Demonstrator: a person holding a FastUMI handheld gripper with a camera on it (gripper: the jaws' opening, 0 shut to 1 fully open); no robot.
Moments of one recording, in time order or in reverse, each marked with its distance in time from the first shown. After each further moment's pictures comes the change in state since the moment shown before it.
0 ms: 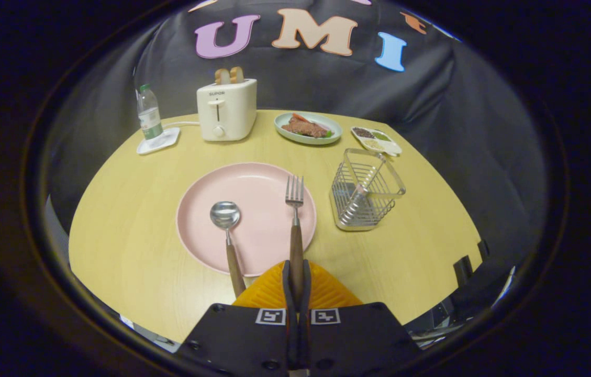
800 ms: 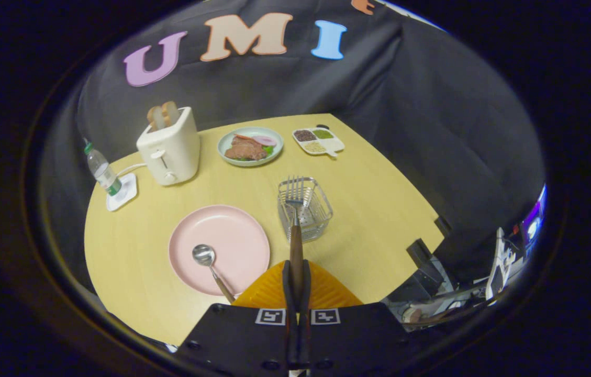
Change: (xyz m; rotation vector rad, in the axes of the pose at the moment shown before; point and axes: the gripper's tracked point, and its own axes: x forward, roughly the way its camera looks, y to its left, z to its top) arm -0.051 -0.071 0.066 0.287 0.160 -0.229
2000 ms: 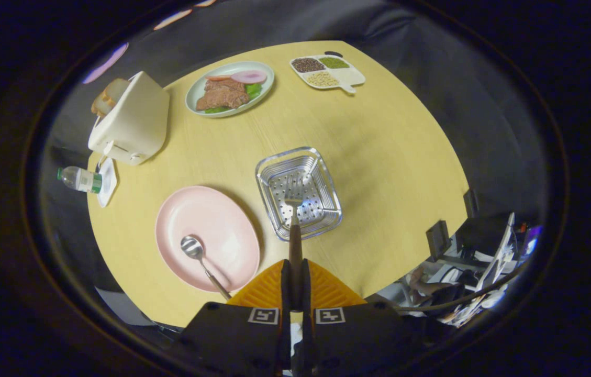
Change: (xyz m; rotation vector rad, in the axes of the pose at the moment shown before) arm 0.078 -0.005 0.011 -0.102 0.513 0.084
